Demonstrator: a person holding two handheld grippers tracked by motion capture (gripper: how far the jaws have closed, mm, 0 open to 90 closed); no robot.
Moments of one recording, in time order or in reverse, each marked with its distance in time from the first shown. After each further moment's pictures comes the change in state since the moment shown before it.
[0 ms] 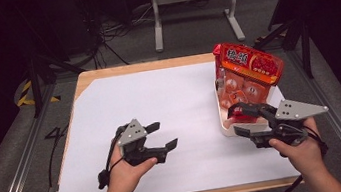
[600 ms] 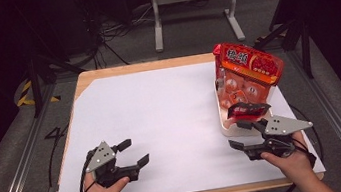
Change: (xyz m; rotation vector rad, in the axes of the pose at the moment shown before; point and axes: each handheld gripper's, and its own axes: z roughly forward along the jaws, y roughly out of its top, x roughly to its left) left arm 0.024 -0.062 -0.047 -0.064 0.097 -0.046; right arm 0.004 -0.045 0.019 0.021 0.019 -0.030
